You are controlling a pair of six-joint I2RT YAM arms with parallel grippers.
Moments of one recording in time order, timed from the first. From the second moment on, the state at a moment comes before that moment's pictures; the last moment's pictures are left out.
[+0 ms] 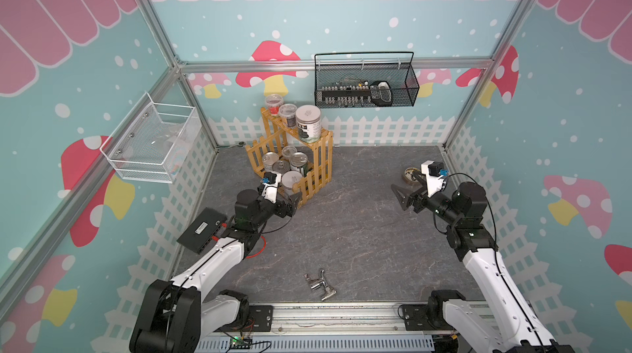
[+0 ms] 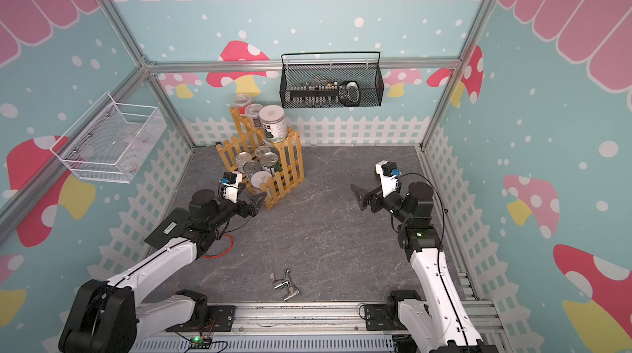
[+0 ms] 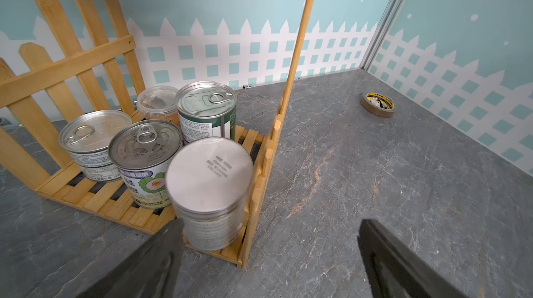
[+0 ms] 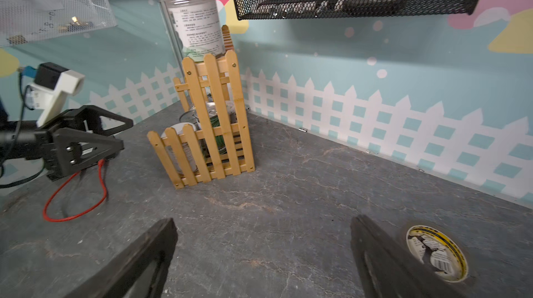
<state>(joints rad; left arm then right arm) -0.20 1.20 0.55 0.37 0.38 -0.03 0.02 0.89 0.72 -0.01 -0.63 -0.03</state>
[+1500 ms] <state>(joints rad) -0.16 1.50 0.74 0.33 0.55 0.14 0.03 0.93 0.72 -0.04 -0.64 -0.03</state>
